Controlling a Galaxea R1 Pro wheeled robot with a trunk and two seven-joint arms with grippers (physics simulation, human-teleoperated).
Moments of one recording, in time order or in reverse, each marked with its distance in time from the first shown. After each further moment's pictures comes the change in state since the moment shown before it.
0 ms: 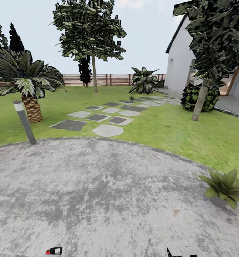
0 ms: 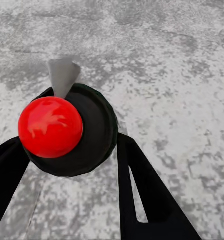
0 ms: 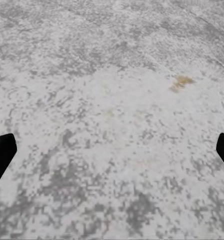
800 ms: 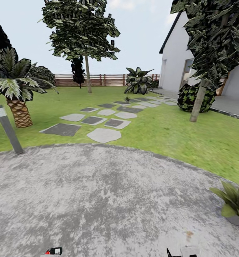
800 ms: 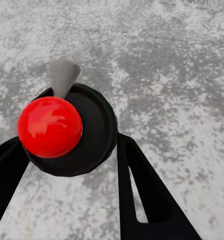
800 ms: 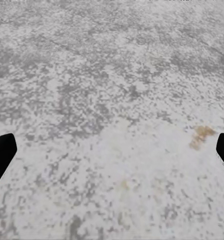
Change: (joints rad) left arm 0.000 0.000 0.000 0.002 0.000 0.000 0.000; right arm 0.000 0.000 0.000 0.000 0.000 0.001 0.004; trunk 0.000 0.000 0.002
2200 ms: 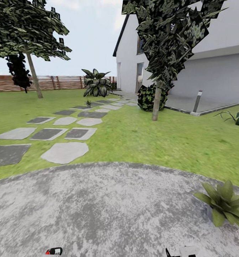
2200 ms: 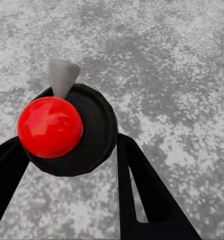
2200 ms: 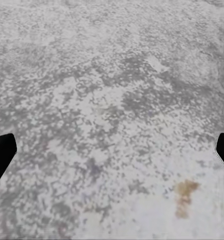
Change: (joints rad) left arm 0.000 0.000 0.000 0.001 0.000 0.000 0.000; right arm 0.000 0.007 -0.001 0.000 0.000 0.000 0.000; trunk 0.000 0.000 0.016
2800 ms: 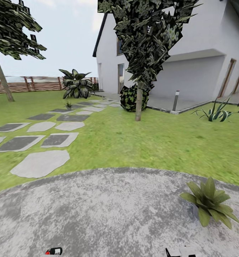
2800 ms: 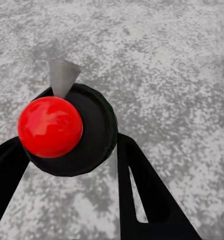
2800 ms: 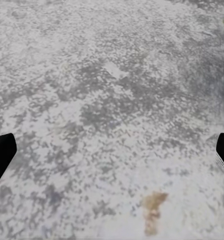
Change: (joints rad) left arm 0.000 0.000 0.000 0.000 0.000 0.000 0.000; right arm 0.000 0.000 0.001 0.000 0.000 0.000 0.000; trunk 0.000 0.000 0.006
